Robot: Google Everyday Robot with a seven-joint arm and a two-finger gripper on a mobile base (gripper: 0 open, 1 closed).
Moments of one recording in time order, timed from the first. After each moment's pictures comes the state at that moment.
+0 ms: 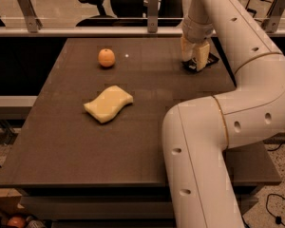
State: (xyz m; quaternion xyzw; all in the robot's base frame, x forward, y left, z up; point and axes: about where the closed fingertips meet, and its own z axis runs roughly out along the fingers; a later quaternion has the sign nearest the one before) arm 0.755 -0.180 0.823 -0.88 0.46 -0.04 0.07
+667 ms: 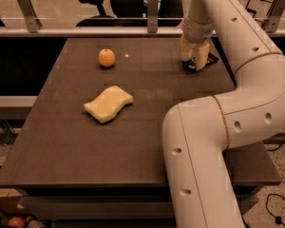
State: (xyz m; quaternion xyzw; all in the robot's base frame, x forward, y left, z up) arm 0.754 -0.180 0.822 -0.88 0.46 -0.04 0.07
